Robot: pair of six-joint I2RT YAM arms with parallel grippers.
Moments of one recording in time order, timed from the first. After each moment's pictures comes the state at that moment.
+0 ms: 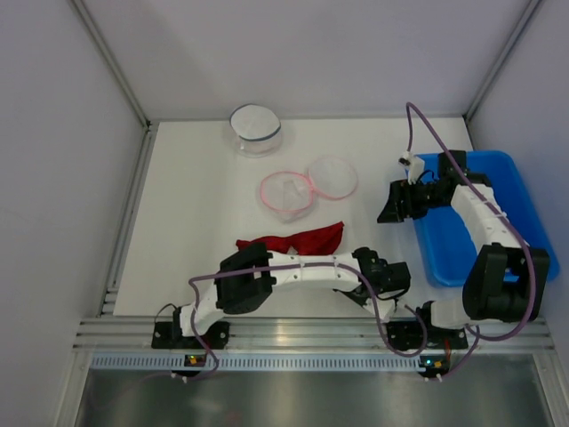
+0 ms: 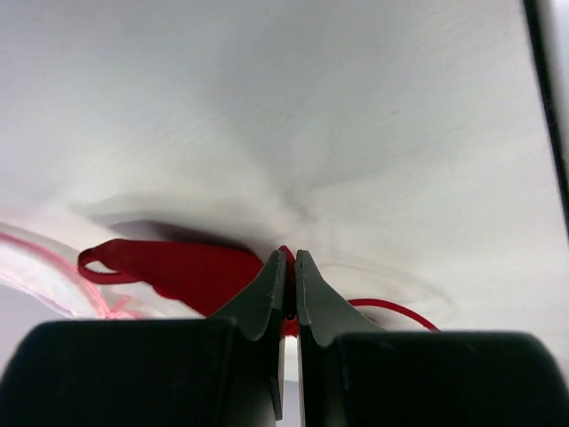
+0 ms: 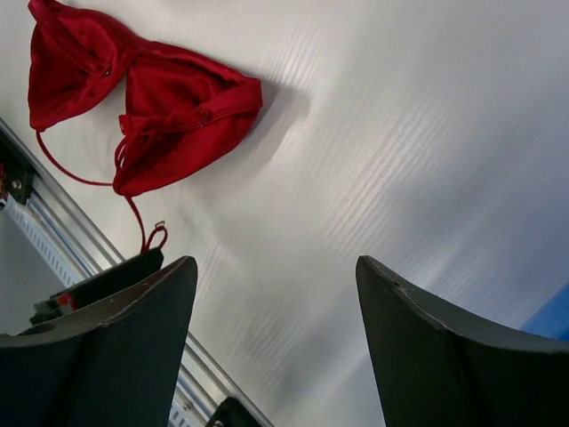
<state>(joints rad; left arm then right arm) -1.39 2.22 1.82 -1.11 -0.26 0.79 -0.08 1.42 1.06 -0.84 -0.75 -0.31</state>
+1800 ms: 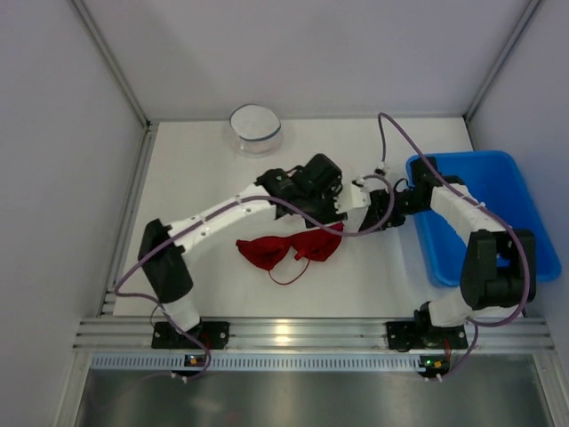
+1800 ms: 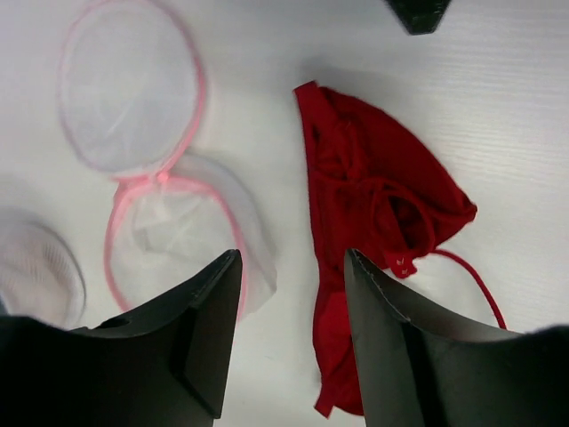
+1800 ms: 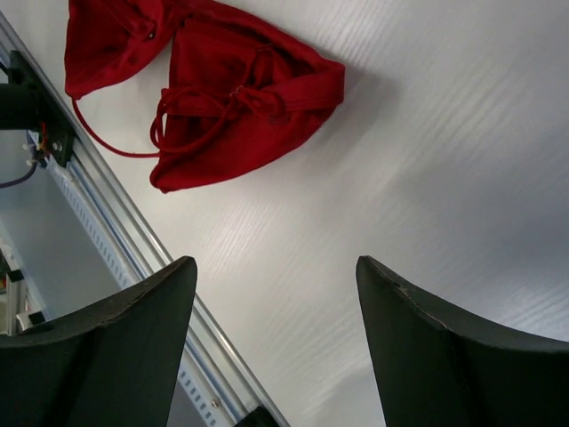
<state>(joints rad) -0.97 1.80 1.66 -0.81 0.01 0.57 0.07 1.50 1.00 -0.78 -0.81 -0.25</state>
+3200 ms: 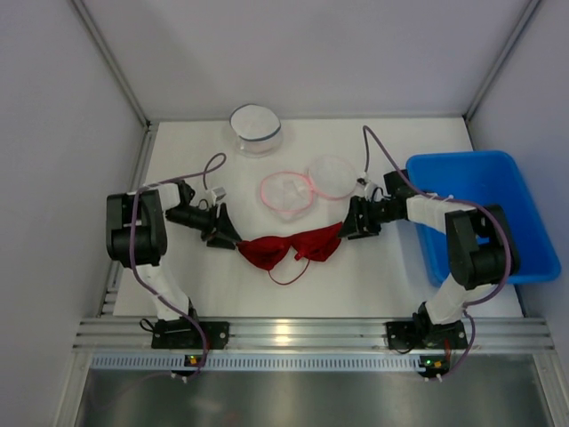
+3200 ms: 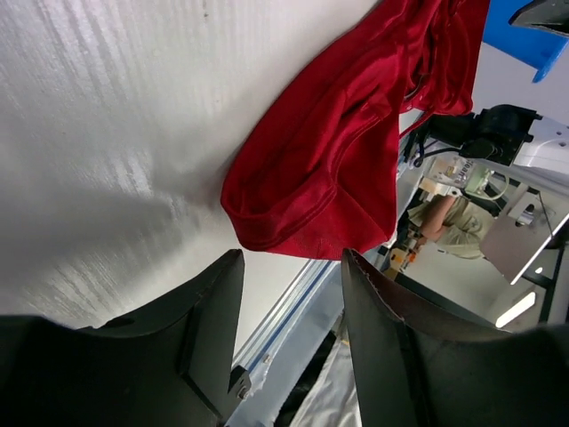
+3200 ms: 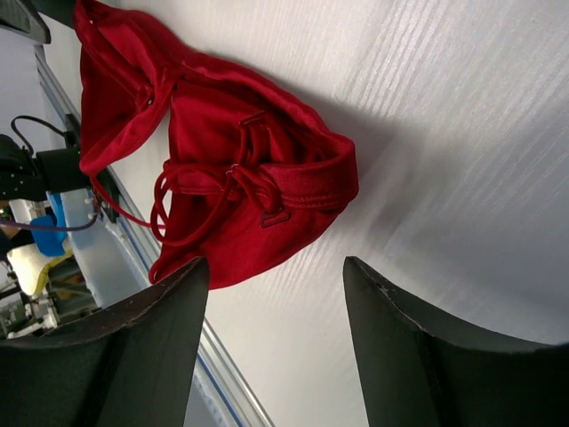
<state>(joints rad) 0.12 1.87 1.04 -0.92 0.96 0.21 0.22 1.67 0.86 -0.32 -0.84 0.16</state>
